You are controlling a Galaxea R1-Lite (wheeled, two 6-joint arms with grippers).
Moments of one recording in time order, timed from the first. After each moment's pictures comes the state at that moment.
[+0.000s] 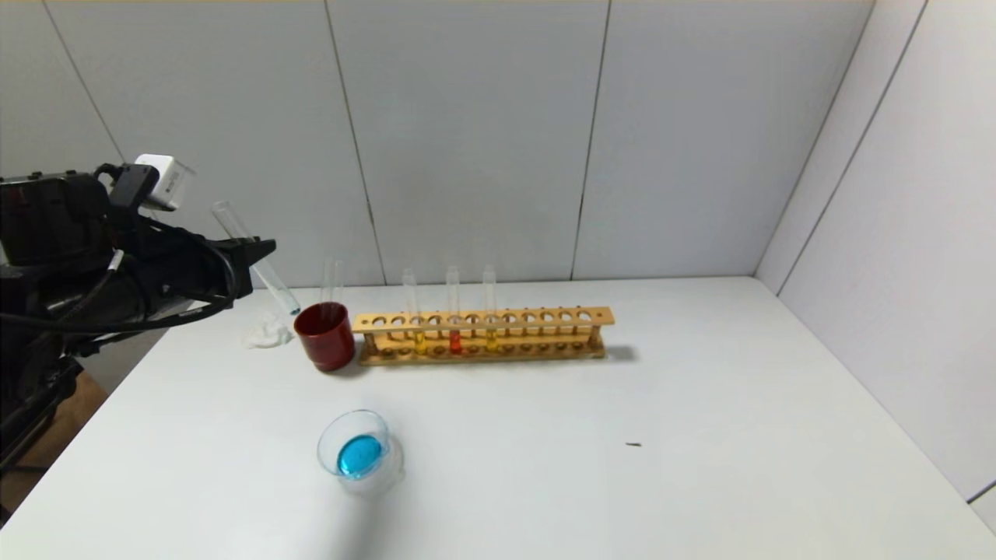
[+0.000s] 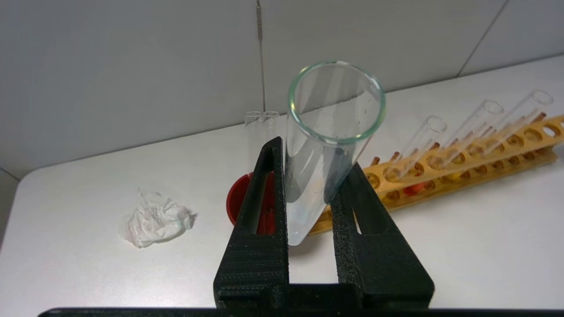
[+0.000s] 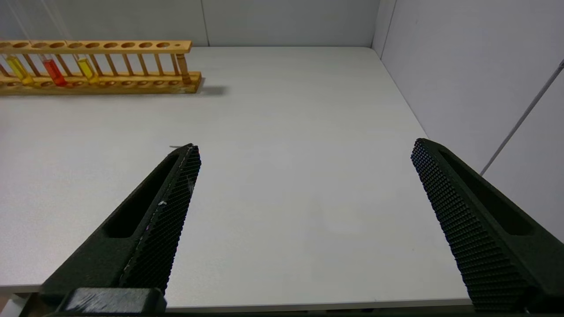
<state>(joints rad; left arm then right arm) 0.04 1.65 -0.81 -0.70 -0.31 0.02 0.00 0.00 0.00 0.00 0.00 0.00</state>
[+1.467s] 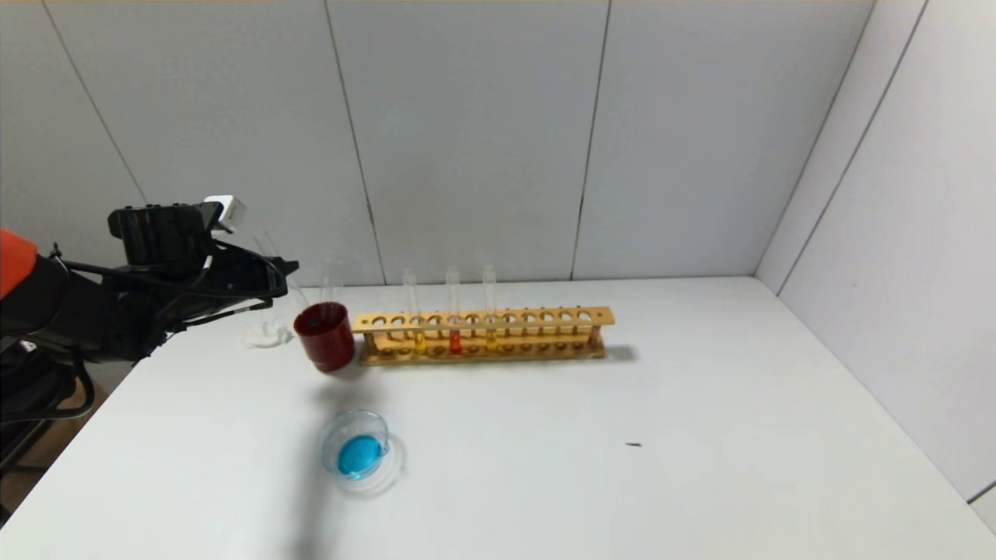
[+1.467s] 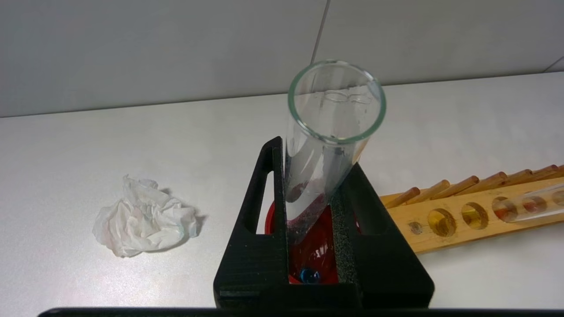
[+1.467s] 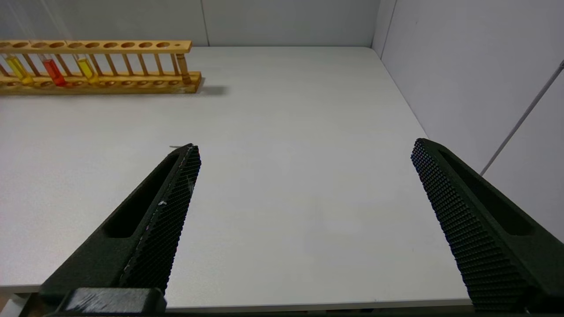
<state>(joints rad) 0.09 2.03 -1.06 -0.70 -0.31 -0.04 0.00 0.00 0.00 0.00 0.00 0.00</state>
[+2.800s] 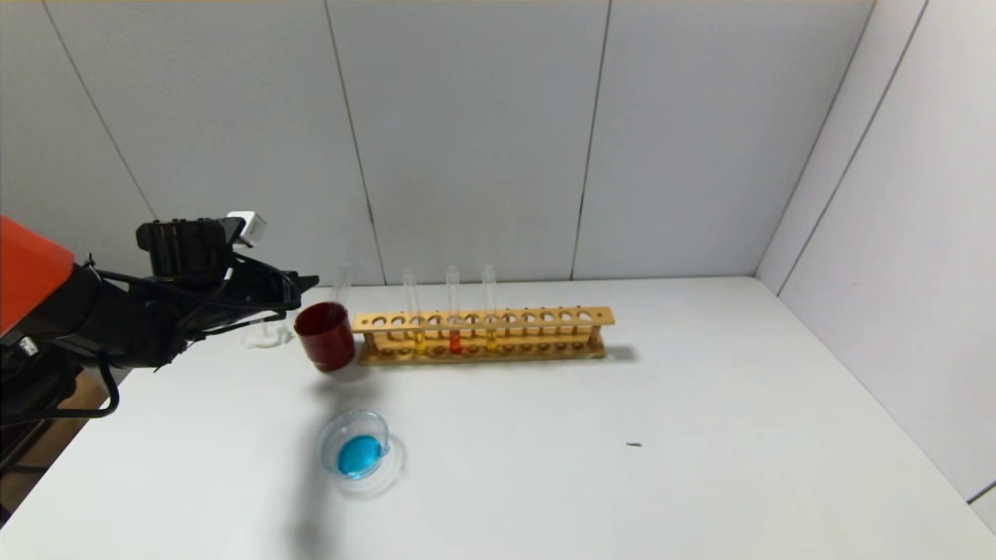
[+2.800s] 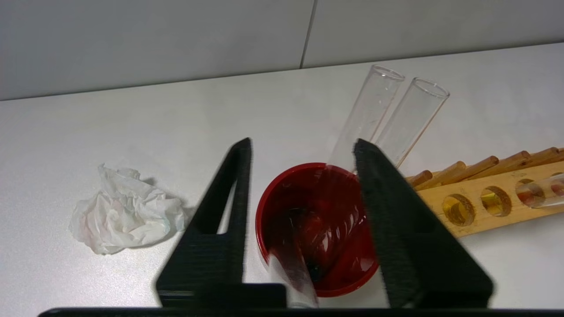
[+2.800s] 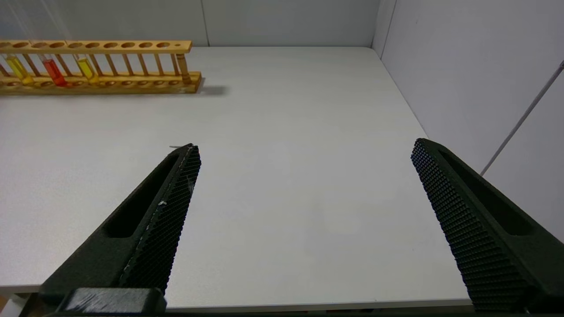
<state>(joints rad) 0.07 2.08 -1.07 -0.70 -0.30 -0.01 0.00 0.00 0.00 0.00 0.00 0.00</state>
